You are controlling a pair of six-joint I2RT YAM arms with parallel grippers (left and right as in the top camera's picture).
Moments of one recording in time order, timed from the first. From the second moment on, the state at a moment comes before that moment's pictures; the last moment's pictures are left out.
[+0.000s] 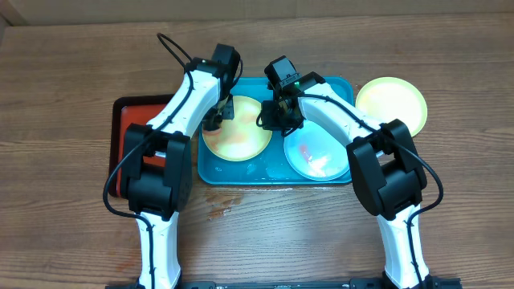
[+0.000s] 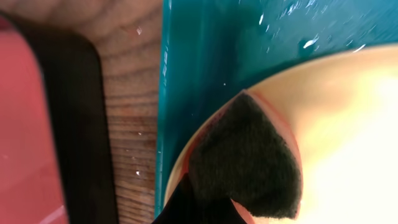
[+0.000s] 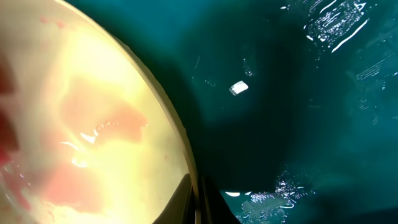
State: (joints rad) left arm -0.28 2.20 1.75 -1.04 -0.26 -0.37; right arm 0.50 2.27 1.73 -0.78 -0.21 0.48
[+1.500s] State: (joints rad) left arm -0.18 2.22 2.06 -1.29 -0.20 -0.53; right arm 0.52 2.26 1.80 -0.93 -0.06 0.37
